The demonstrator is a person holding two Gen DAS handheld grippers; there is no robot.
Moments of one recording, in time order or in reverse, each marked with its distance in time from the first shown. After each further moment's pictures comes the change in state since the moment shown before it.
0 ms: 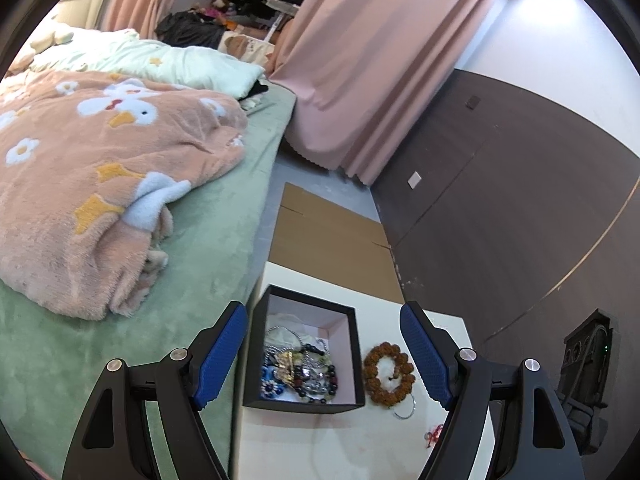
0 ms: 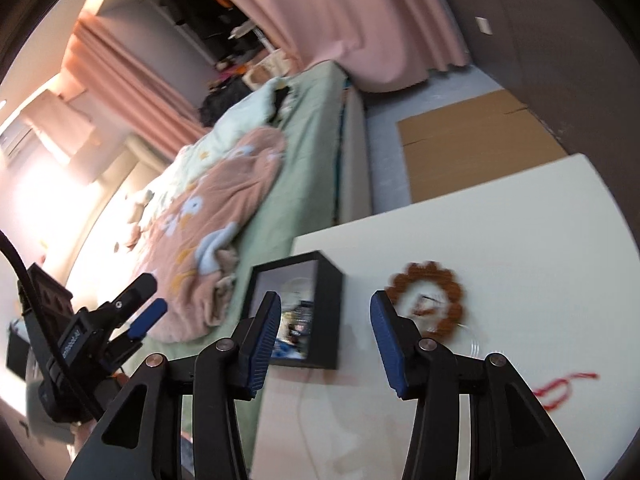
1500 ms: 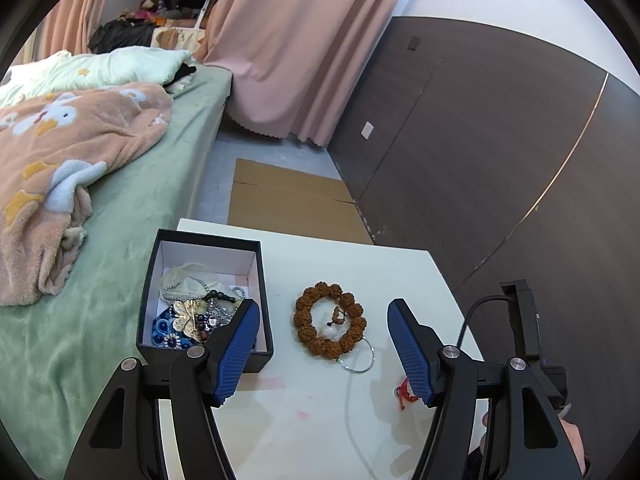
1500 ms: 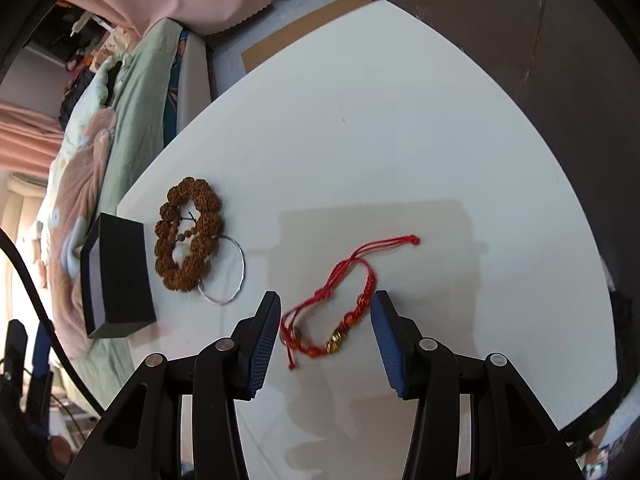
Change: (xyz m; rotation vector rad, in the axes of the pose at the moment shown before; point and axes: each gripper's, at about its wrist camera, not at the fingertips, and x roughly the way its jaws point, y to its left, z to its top) left arm 0.032 -0.075 -0.057 0.188 0.105 -0.076; right arm 0.005 -0.122 -0.040 0.311 0.270 -0.360
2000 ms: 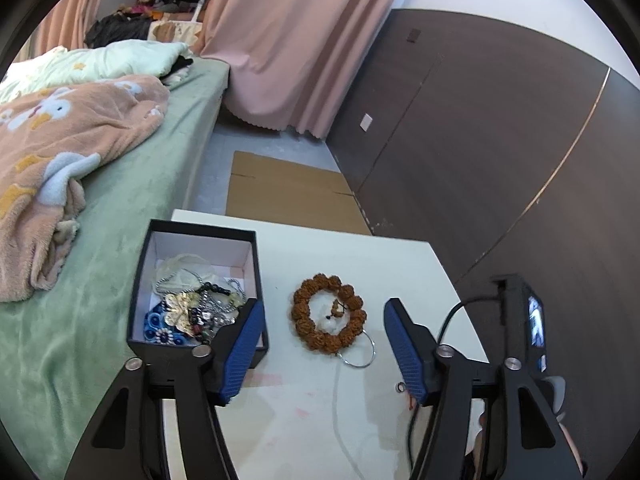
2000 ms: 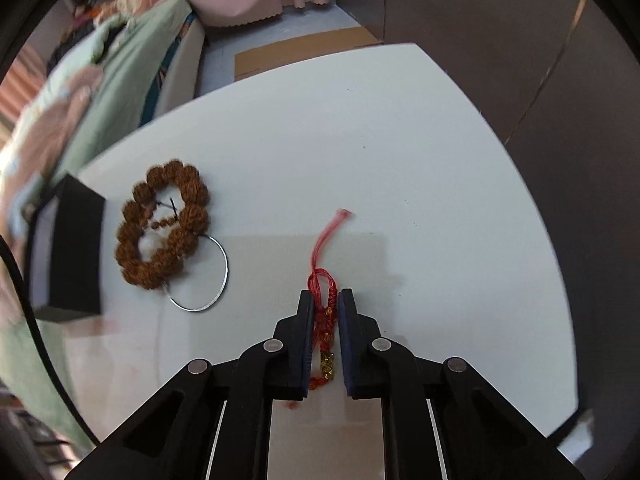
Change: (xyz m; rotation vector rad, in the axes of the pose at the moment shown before) left arm 0.012 -0.002 -0.004 0.008 0.035 -0.010; right arm -0.001 0.031 -0.001 -0.159 -0.091 -0.209
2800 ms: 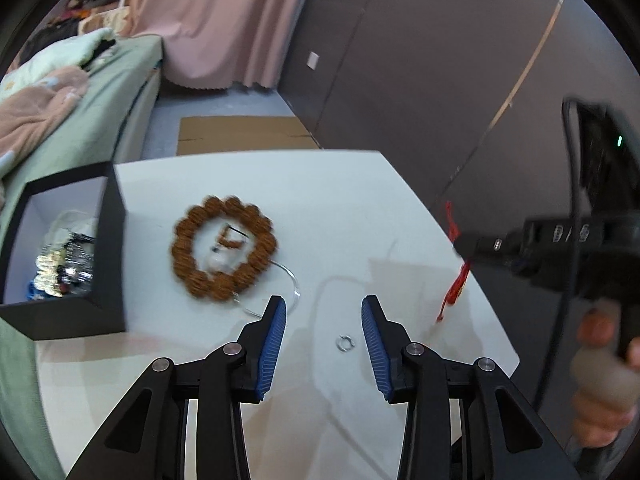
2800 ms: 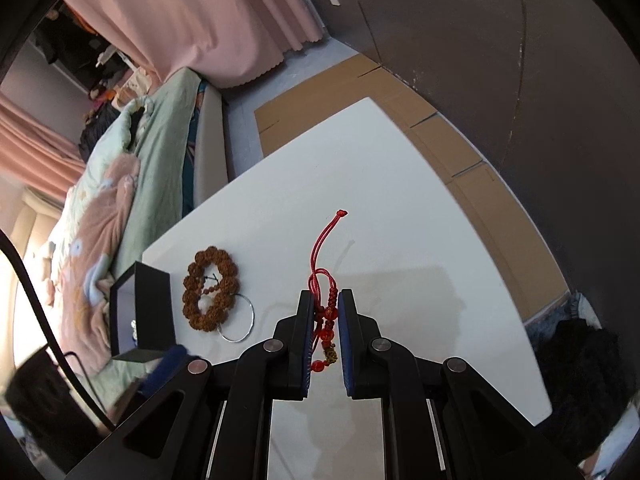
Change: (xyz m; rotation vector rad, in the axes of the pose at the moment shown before) left arm 0.073 -0.076 -0.058 0.188 0.191 -0.062; right arm -0.059 -0.070 0.012 0.171 -0.124 0.227
